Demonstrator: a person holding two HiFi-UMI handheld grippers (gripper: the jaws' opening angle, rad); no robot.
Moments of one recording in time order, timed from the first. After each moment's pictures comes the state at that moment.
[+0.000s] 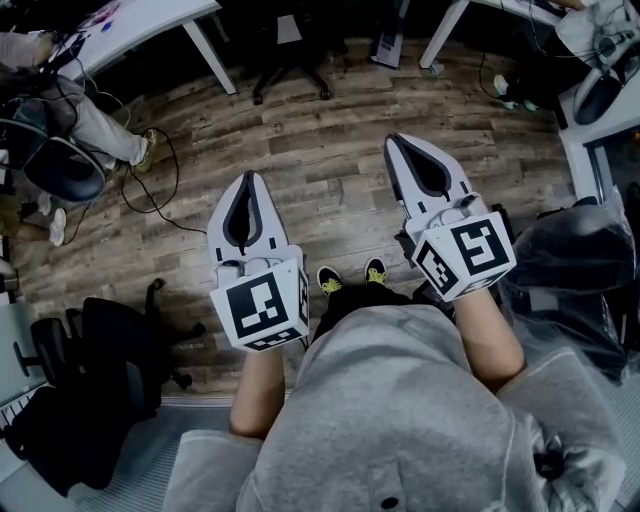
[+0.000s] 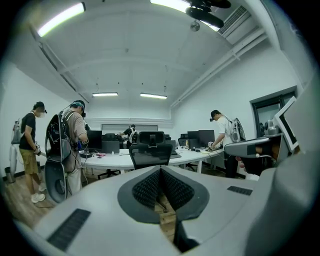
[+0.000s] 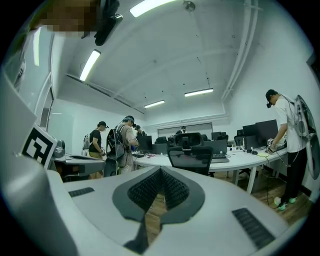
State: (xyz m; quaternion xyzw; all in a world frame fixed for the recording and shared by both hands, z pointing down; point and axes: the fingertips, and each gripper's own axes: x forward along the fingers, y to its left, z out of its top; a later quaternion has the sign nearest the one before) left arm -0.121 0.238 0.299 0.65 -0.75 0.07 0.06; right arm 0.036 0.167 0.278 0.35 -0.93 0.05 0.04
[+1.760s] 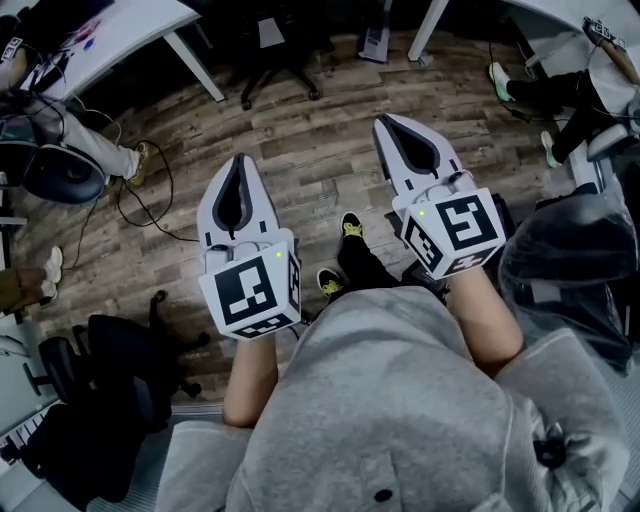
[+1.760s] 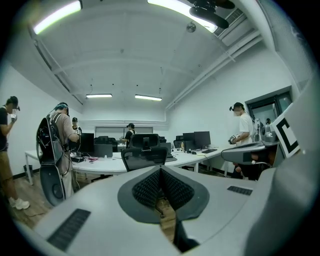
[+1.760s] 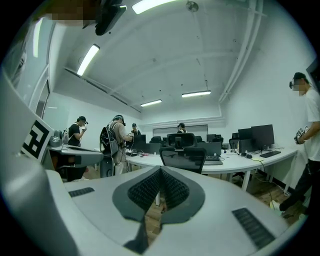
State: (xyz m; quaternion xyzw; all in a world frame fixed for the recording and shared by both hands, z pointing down) left arm -0.111 0.188 0.291 0.68 -0.73 0.07 0.05; right arm 0.045 0.120 0.286 0.38 -0.92 0.03 0.05
